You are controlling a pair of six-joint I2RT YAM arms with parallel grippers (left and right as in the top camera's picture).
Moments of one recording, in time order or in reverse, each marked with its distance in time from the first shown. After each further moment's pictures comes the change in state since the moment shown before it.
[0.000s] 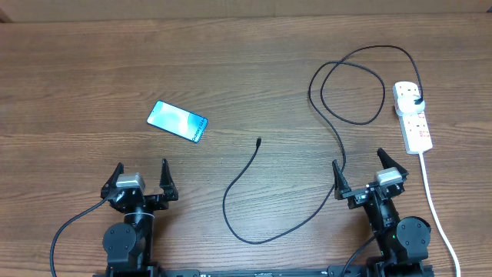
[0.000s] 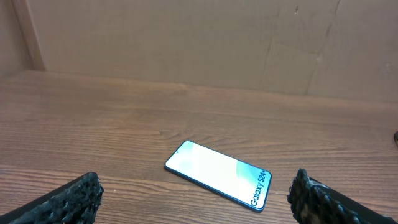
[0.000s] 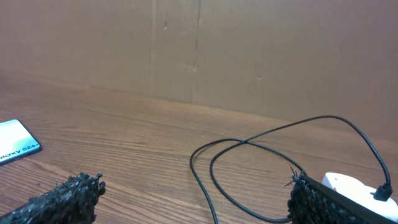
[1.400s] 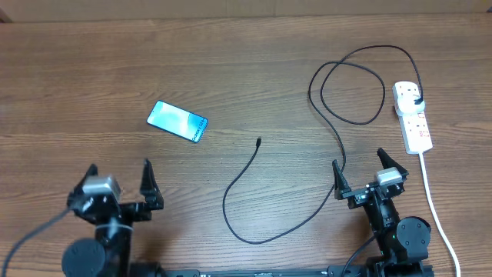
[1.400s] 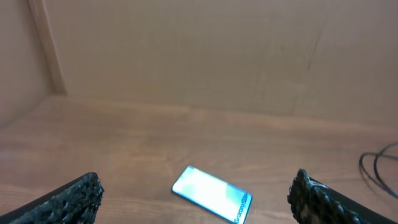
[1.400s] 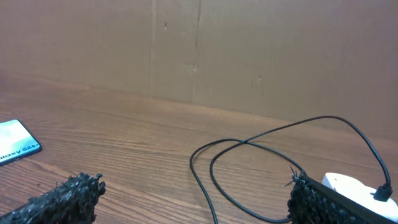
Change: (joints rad) left arm 0.000 0.200 0.593 -0.450 -0.012 -0.003; right arm 0.000 0.000 0.000 0.001 0.000 -0.001
